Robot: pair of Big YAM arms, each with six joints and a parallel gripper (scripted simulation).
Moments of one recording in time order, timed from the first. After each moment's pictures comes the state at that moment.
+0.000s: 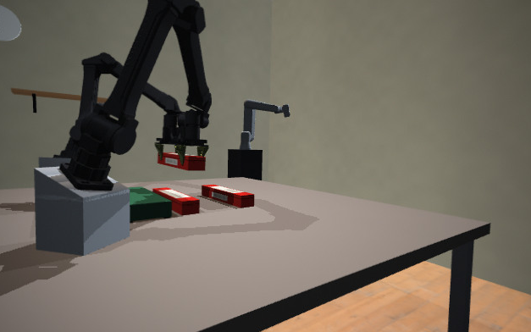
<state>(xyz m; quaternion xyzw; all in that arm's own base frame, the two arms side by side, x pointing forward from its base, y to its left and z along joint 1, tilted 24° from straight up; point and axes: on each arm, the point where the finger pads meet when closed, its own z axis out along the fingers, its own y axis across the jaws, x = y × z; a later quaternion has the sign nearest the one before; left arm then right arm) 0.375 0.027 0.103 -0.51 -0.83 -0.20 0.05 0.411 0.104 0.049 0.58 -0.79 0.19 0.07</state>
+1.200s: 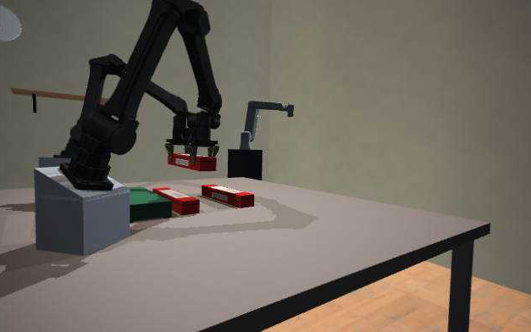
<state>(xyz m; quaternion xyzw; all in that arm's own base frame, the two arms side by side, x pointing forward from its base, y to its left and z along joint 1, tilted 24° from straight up) 0.418 0.038 0.111 -0.52 -0.83 -0.20 0.05 0.448 0.084 0.060 0.57 -0.79 0.20 0.06</state>
